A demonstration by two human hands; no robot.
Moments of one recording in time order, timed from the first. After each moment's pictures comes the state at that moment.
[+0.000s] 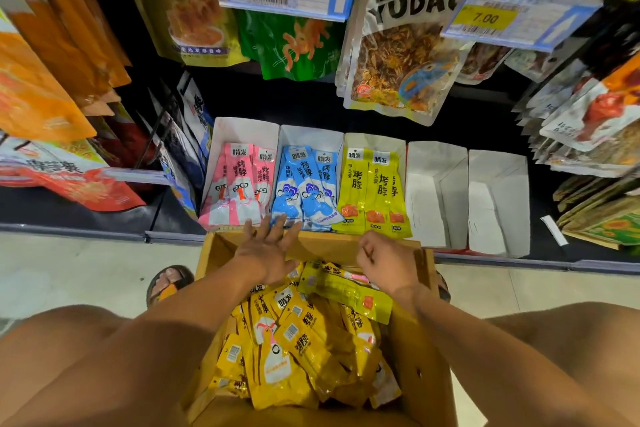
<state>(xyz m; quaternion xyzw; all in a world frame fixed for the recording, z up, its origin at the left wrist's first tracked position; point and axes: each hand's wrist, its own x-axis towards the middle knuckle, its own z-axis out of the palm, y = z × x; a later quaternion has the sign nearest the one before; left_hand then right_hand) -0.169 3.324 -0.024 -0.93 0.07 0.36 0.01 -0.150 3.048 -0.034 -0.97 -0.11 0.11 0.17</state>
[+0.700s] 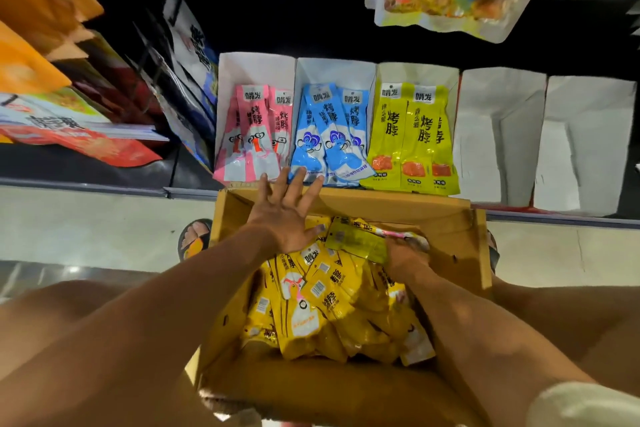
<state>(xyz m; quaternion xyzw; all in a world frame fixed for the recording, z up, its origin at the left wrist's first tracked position) -0.168 3.324 -0.051 -0.94 0.08 0.34 0.02 -0.176 3.038 -0.196 -0.91 -0.06 0.42 0.00</state>
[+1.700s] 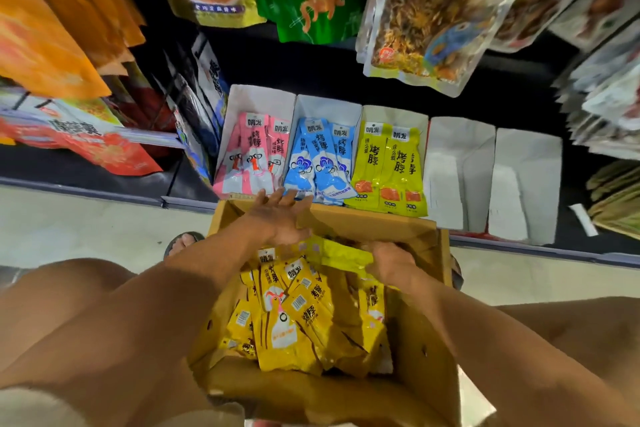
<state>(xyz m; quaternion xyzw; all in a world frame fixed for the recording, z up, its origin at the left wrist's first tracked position) -0.163 3.325 -0.016 -0.92 0.04 0.39 -0.05 -0.161 3.047 -0.093 -0.92 -0.12 0.37 0.03</state>
